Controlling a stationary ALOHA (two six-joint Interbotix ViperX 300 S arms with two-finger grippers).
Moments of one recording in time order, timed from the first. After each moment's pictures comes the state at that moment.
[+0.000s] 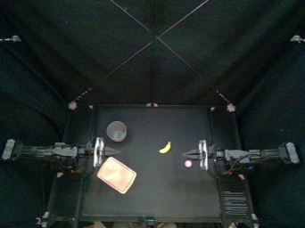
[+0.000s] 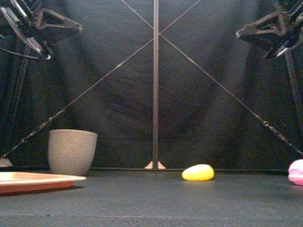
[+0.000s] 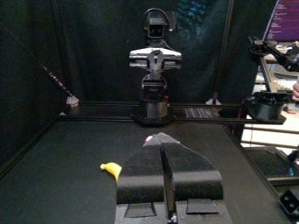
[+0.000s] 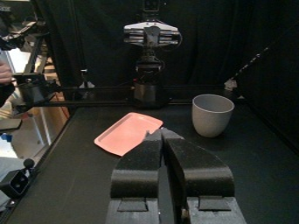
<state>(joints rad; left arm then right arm) 0.00 -0.97 1.19 0.00 -0.30 0.00 0.00 -0.97 1.19 0.00 -0.29 0.00</state>
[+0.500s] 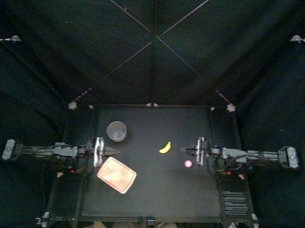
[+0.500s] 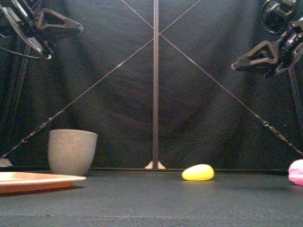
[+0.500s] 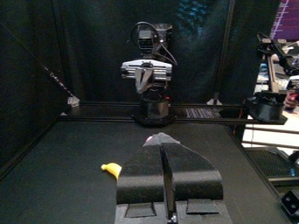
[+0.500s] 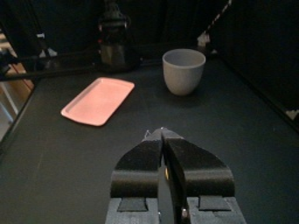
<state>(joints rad) 0.01 -0.96 1.18 0.00 -0.30 0.00 -0.16 -0.90 1.22 0.02 -0.18 0.01</state>
